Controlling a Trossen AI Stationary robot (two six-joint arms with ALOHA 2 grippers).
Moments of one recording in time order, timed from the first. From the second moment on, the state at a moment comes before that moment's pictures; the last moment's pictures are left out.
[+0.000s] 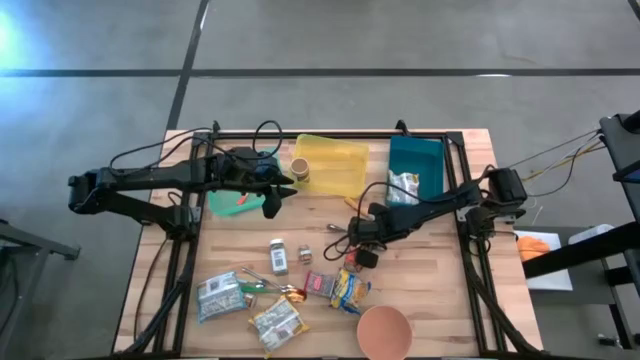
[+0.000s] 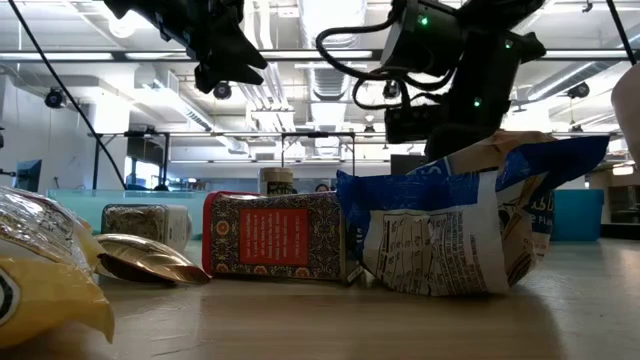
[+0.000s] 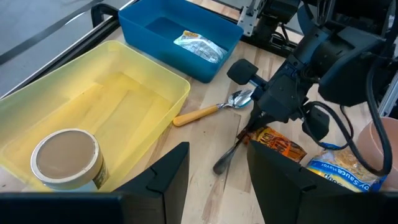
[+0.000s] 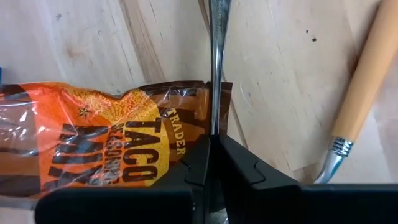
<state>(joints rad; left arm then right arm) 0.20 1.14 0.89 -0.31 0.04 -0.23 0.15 1.75 0.99 -0.52 0.19 0.46</state>
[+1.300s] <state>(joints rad) -0.08 1.43 1.00 -0.32 -0.25 0.34 0.17 1.51 0.99 -0.29 0.07 0.70</state>
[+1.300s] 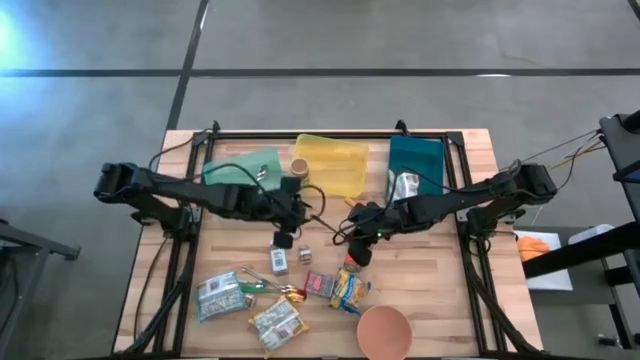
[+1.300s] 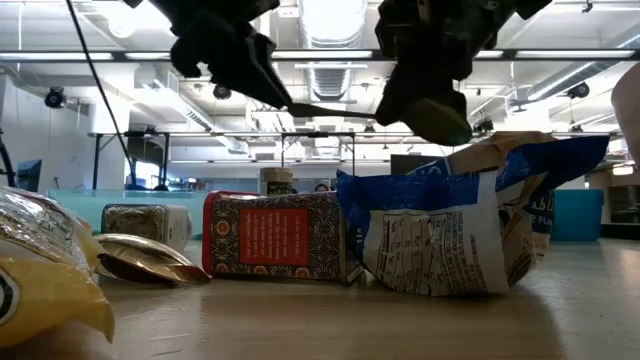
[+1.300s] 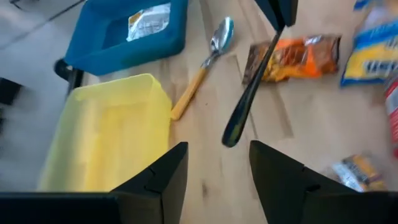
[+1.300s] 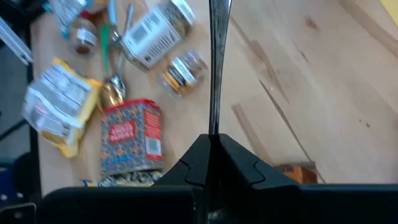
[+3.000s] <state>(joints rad) -0.16 1.56 1.12 -0.35 -0.31 0.50 0.14 1.51 0.99 -0.14 0.02 0.70</state>
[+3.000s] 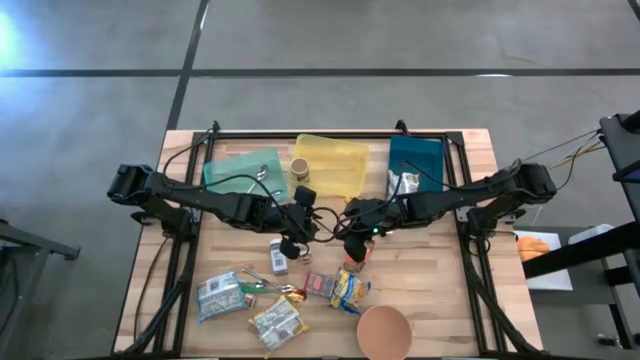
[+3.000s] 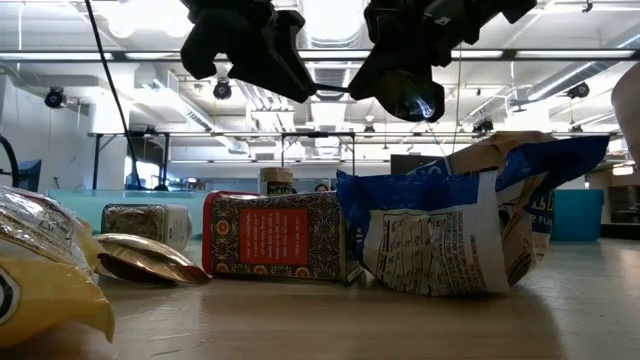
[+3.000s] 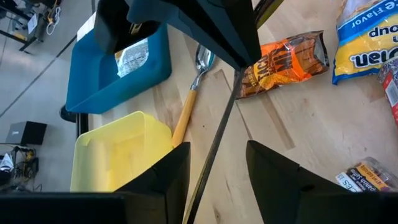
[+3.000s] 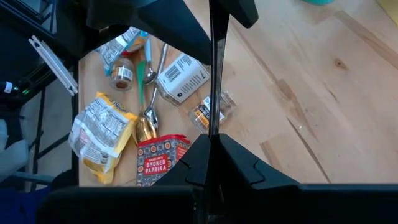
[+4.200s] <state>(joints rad) -0.16 1.53 1.12 -0.54 -0.30 0.05 0.14 1.53 0.99 -0.09 0.04 0.63</state>
